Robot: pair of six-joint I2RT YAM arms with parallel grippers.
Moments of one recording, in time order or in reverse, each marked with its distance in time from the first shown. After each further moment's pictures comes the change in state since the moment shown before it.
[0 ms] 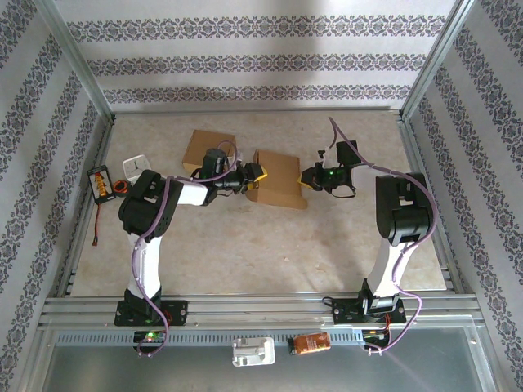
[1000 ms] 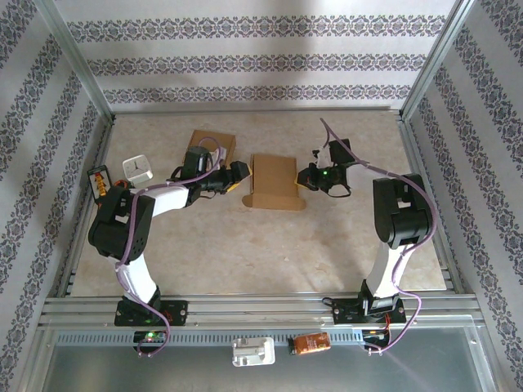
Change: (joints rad) left arm 0.067 -0.283 -0.127 -0.277 -0.114 0.301; right arm 0.043 -0.024 0.014 -0.044 0.088 -0.006
